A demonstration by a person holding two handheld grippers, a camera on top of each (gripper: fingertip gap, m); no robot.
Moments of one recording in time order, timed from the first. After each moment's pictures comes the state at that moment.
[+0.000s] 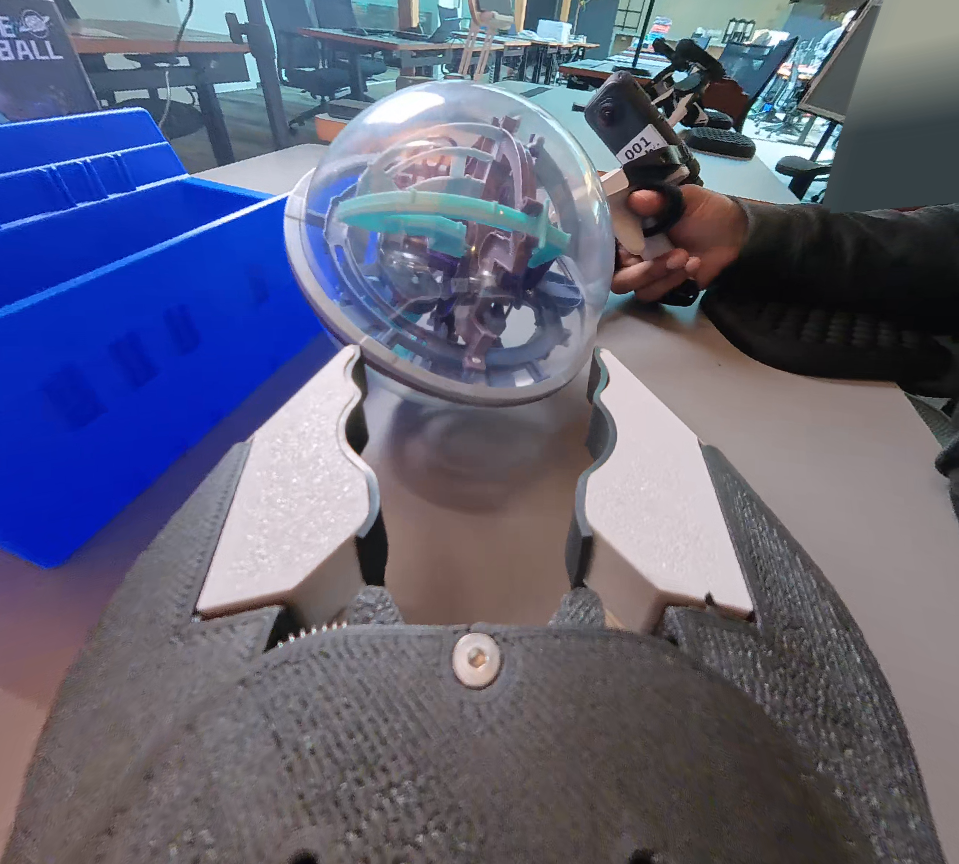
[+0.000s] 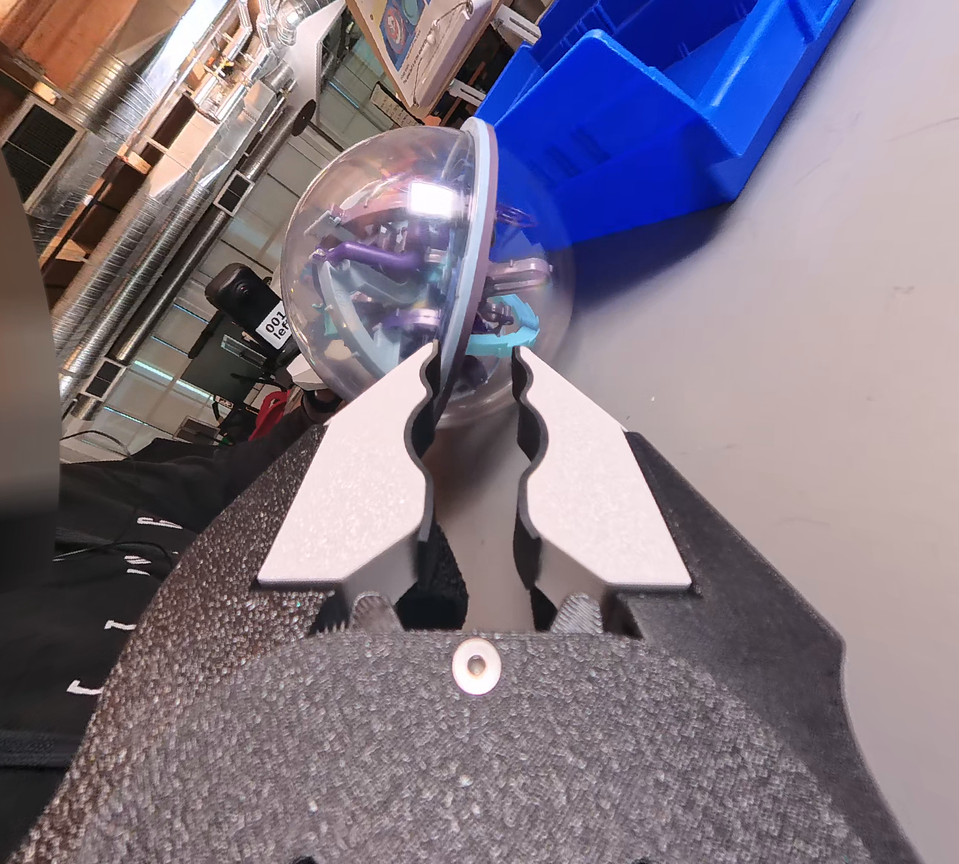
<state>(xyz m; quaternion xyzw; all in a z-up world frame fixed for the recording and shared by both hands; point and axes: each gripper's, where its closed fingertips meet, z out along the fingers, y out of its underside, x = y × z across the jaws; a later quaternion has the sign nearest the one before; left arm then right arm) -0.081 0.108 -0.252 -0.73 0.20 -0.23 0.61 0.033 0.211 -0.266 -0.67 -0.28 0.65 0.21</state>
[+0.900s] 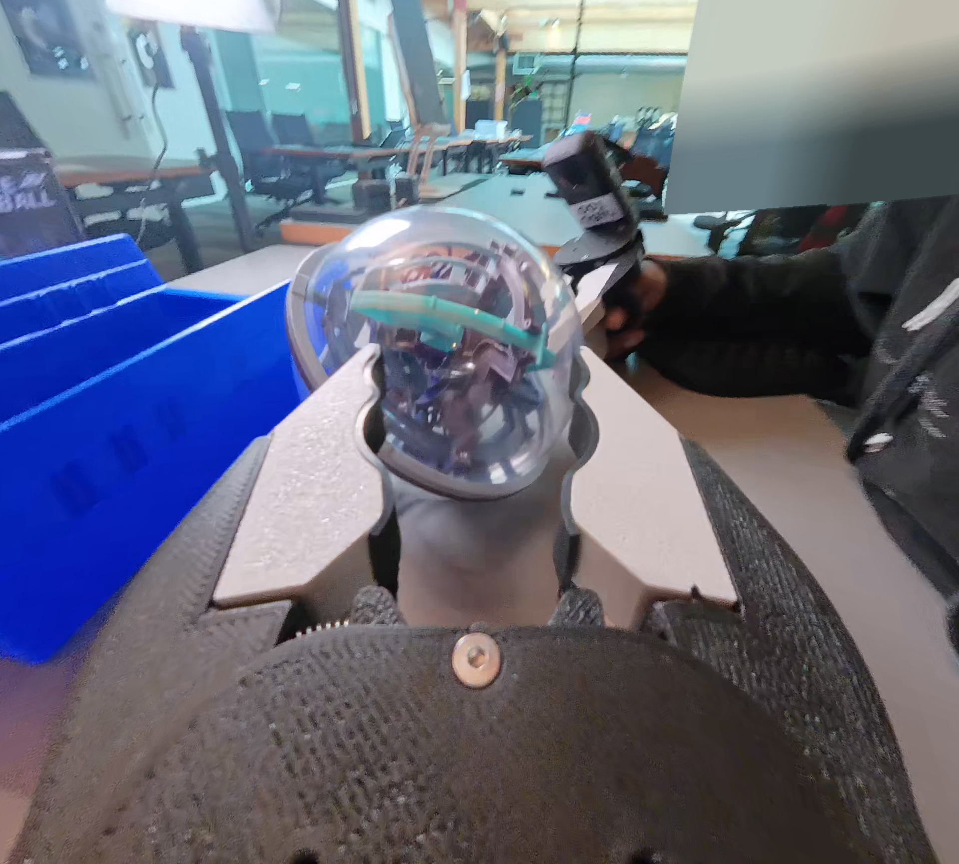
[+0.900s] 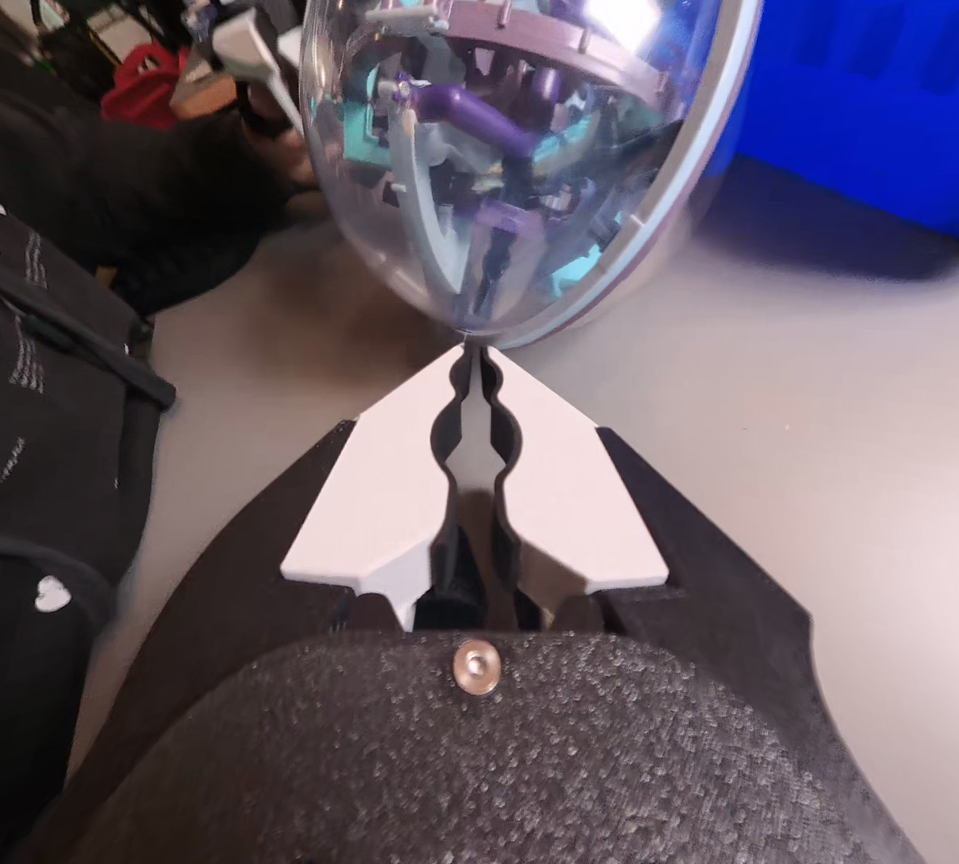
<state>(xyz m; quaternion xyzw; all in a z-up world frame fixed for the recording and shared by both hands) -0.073 0.083 -0.215 -0.66 0.24 -0.27 0.66 0.029 0.132 -0.292 -0.59 -0.58 0.51 0.24</state>
